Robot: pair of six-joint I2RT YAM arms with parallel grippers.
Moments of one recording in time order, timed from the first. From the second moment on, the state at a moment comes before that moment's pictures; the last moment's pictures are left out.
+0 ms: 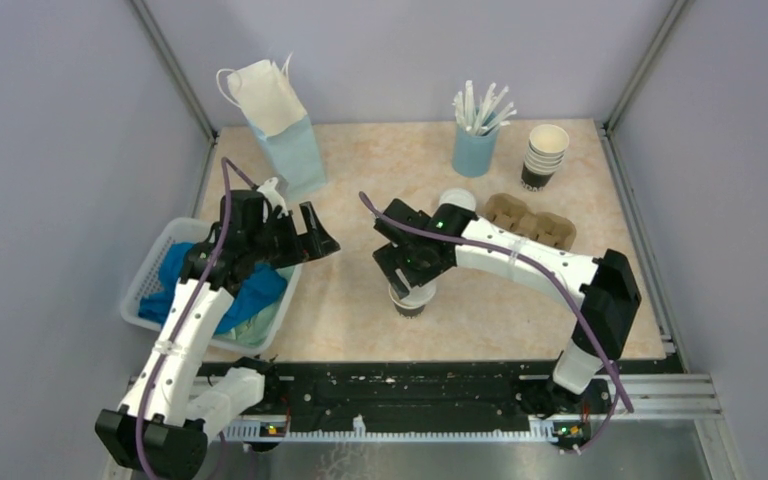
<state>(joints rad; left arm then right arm) -0.22 0.97 1.03 -0.78 0.34 -0.49 1.02 1.67 1.52 -1.05 0.17 0.38</state>
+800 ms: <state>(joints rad) -0.22 0.91 1.03 -0.82 0.23 -0.47 1.05 1.74 1.55 -1.04 0.16 0.38</state>
